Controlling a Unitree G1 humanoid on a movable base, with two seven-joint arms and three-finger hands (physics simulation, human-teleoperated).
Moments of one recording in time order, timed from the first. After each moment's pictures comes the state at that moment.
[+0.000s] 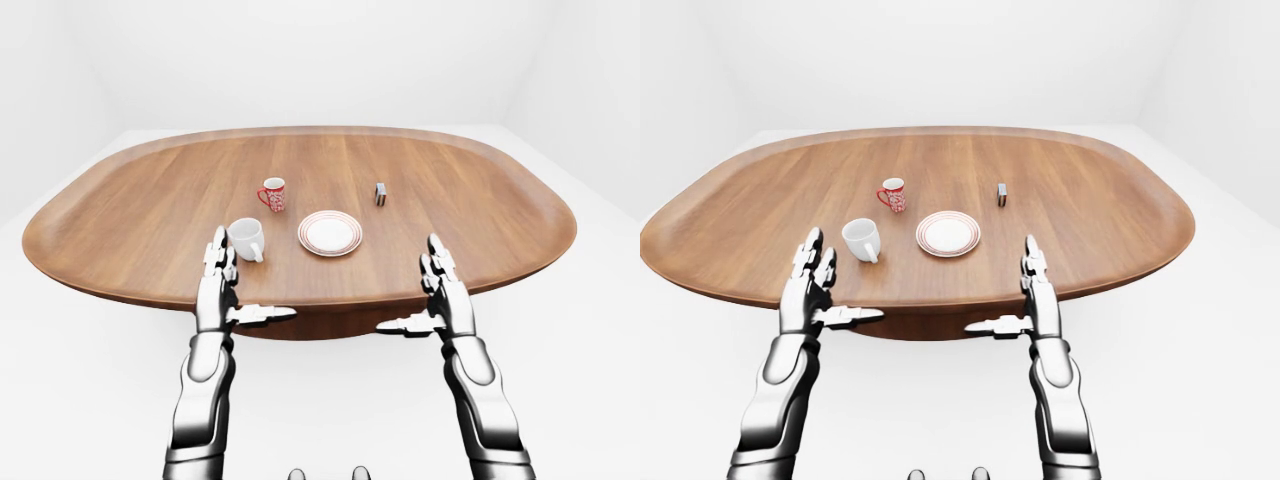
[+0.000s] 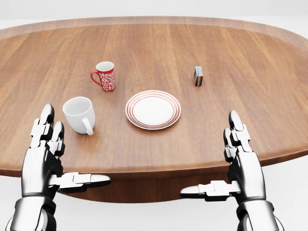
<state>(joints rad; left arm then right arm) -0.04 0.03 0.08 -0.15 -0.05 0.09 0.00 0.02 -0.04 -0.06 -0.16 0.00 0.09 0.05</state>
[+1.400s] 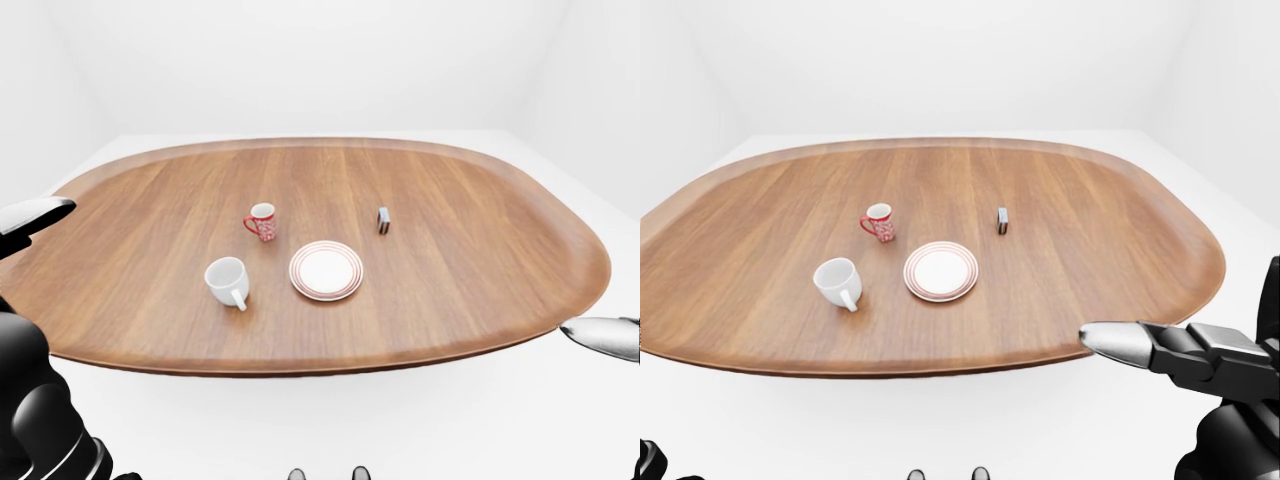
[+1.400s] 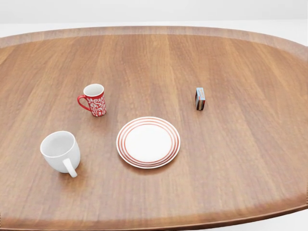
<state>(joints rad) -0.29 0.42 0.59 -0.64 -0.49 0.09 0.30 -0.03 -0.23 -0.65 -1.05 0.35 0.09 0.06</state>
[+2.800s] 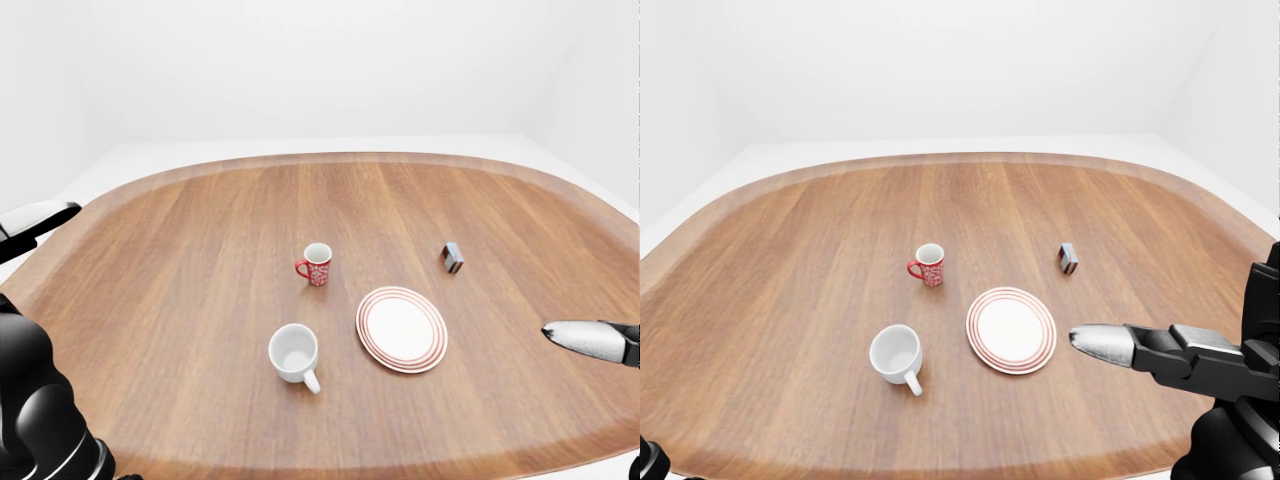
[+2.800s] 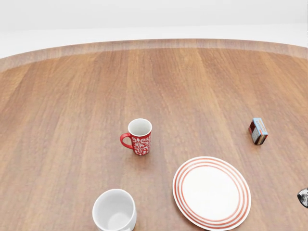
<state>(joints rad) -0.29 0.41 0.58 -0.64 -0.49 0.09 0.29 -0.01 -0.19 -0.64 -1.05 0.29 0.09 0.12</state>
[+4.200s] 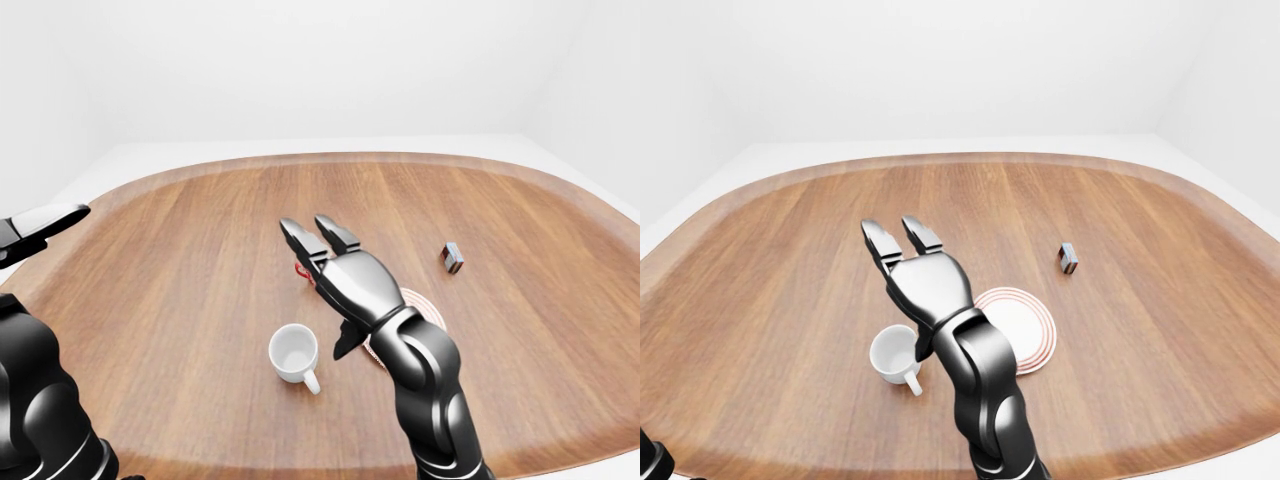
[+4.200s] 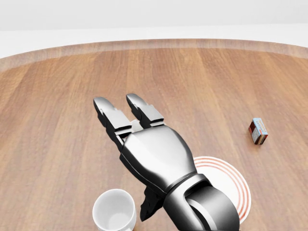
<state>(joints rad) -0.28 0.40 0.57 -0.63 -0.48 0.09 0.29 -0.17 0.13 0.37 -0.55 -1.27 0.09 0.70</state>
